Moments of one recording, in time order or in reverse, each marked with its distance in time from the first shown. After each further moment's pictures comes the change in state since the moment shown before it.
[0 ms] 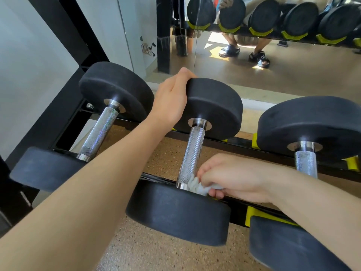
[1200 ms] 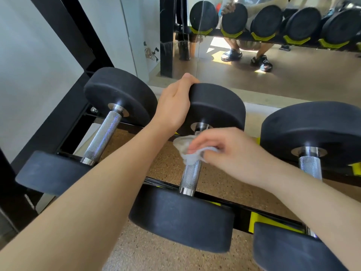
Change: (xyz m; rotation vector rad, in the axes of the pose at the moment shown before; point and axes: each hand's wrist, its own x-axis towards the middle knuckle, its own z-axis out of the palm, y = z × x) left_hand -0.001 0.001 -0.003 0.011 0.001 0.002; right_hand -0.003 -0.018 -0.023 -0.366 0.487 -0.550
